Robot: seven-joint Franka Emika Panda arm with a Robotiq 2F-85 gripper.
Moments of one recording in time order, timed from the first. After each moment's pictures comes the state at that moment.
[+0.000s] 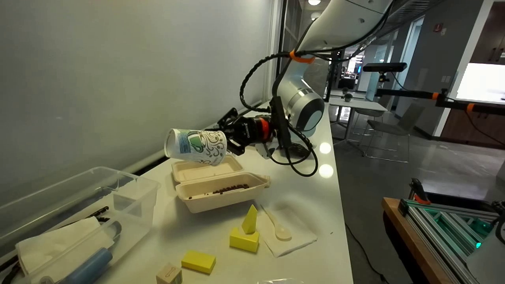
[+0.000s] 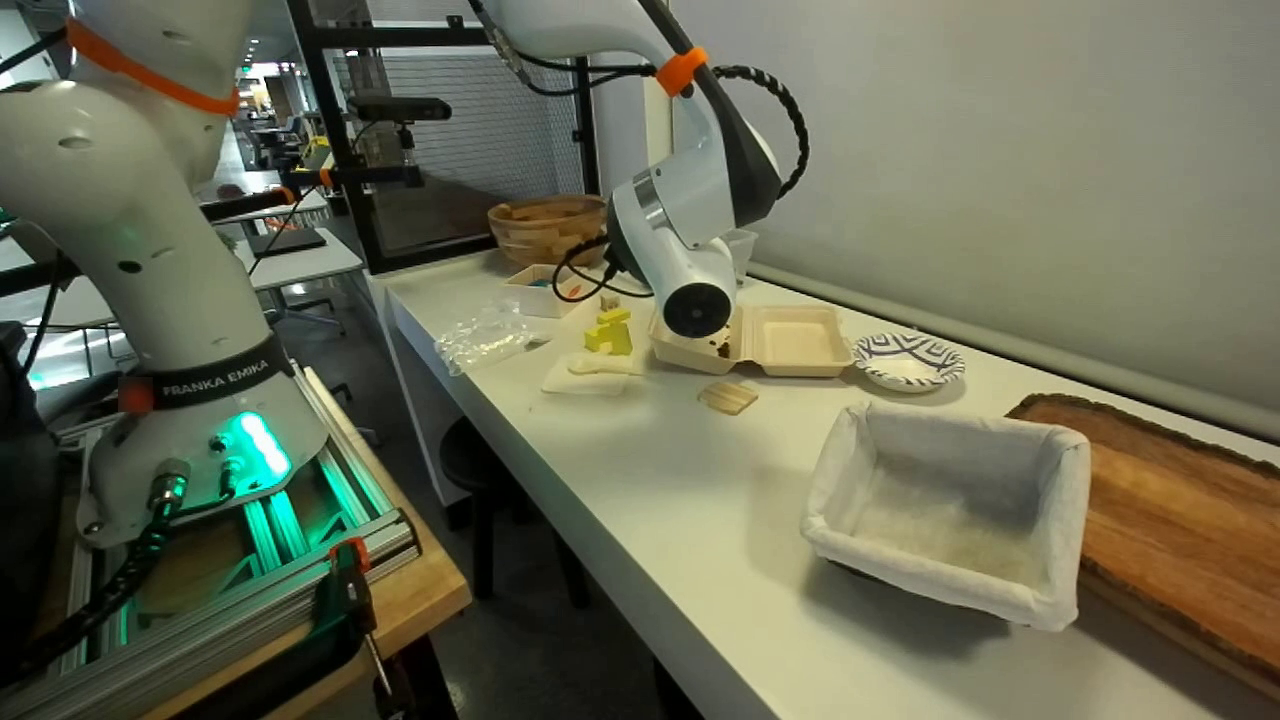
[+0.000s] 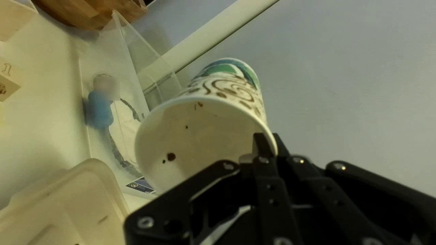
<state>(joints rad) -0.35 0.59 -0.26 -2.12 1.86 1.49 -0.51</state>
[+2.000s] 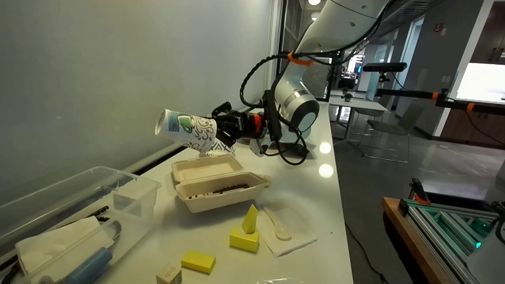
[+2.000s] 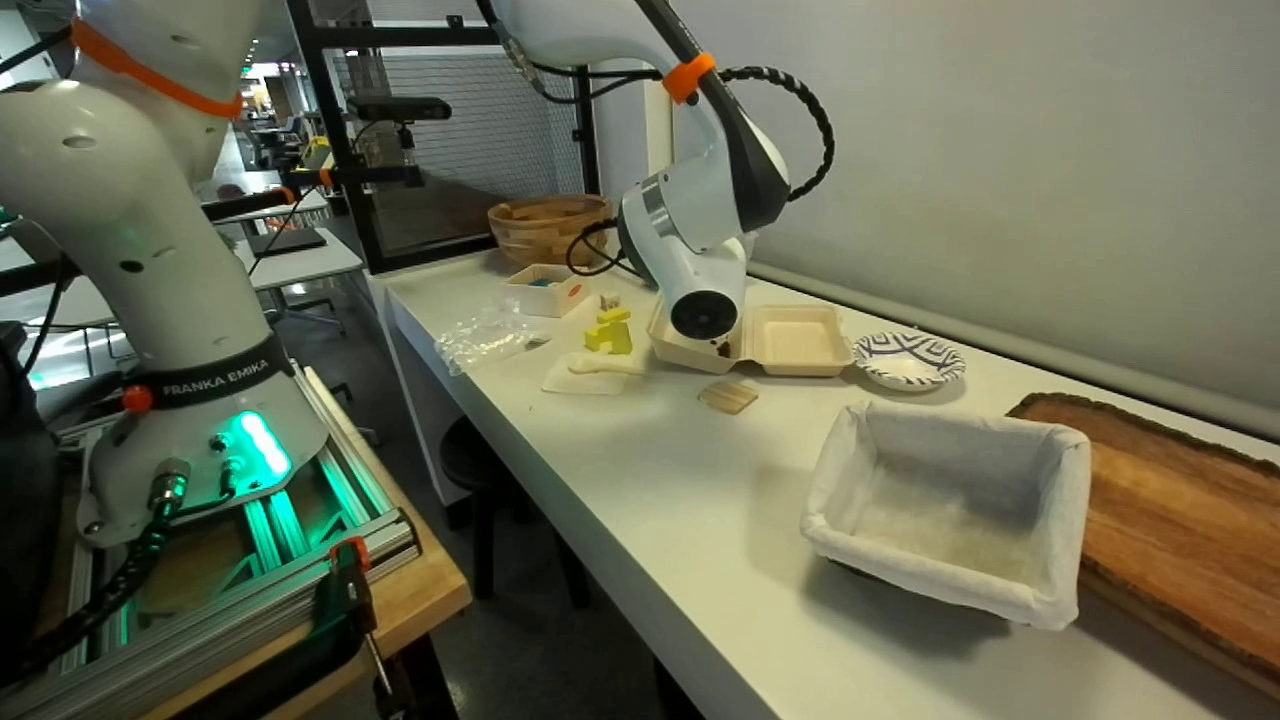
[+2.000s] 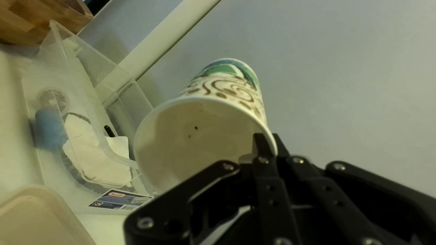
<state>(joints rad) -0.33 0.63 -0.27 -2.07 1.99 1.44 -0.36</state>
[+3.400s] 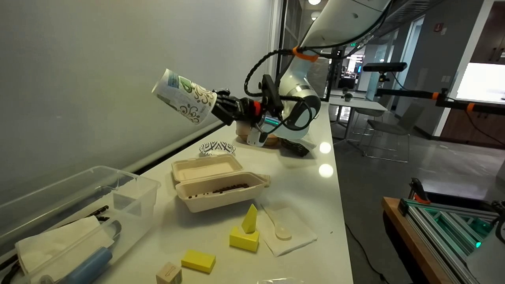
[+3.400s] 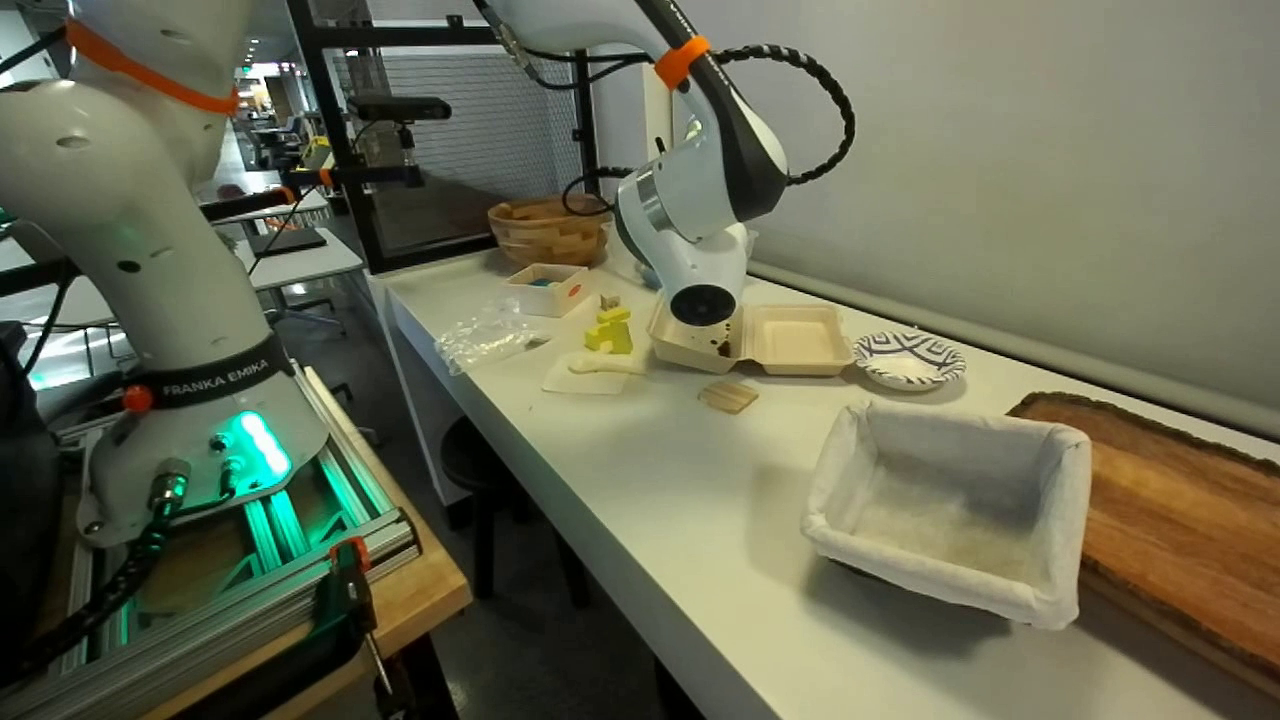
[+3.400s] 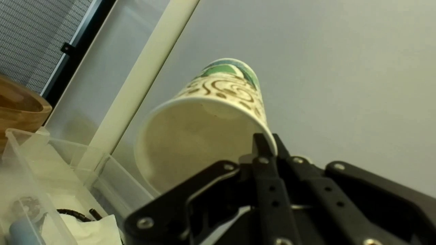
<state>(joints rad) -0.35 0.59 -0.24 -2.09 2.07 1.33 -0.05</state>
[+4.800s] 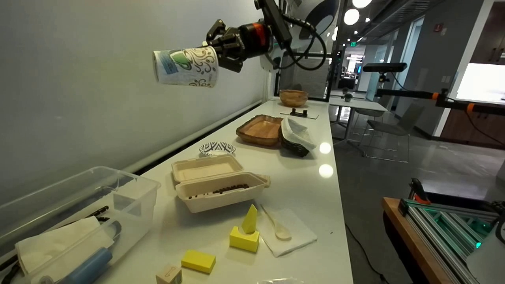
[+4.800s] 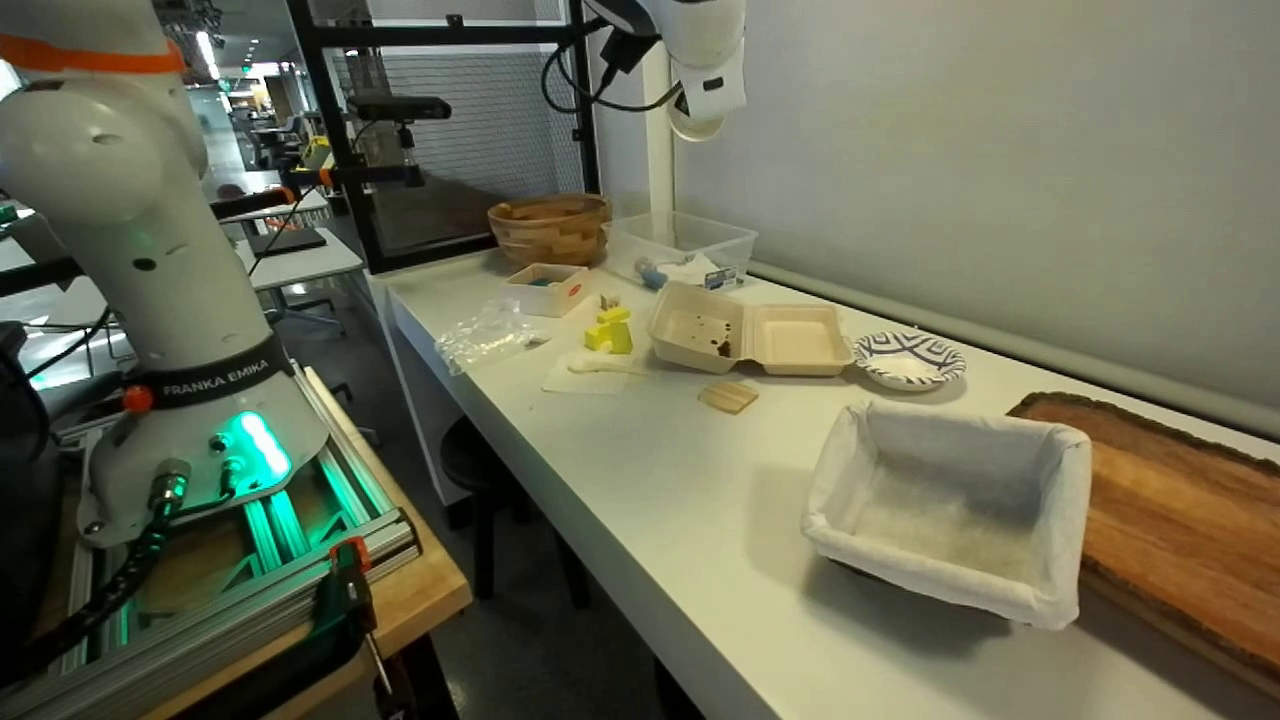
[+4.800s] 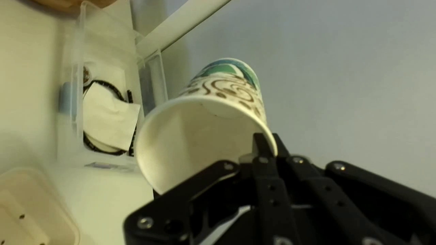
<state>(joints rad) -0.20 0.07 -0.28 -2.12 1.55 2.06 0.01</state>
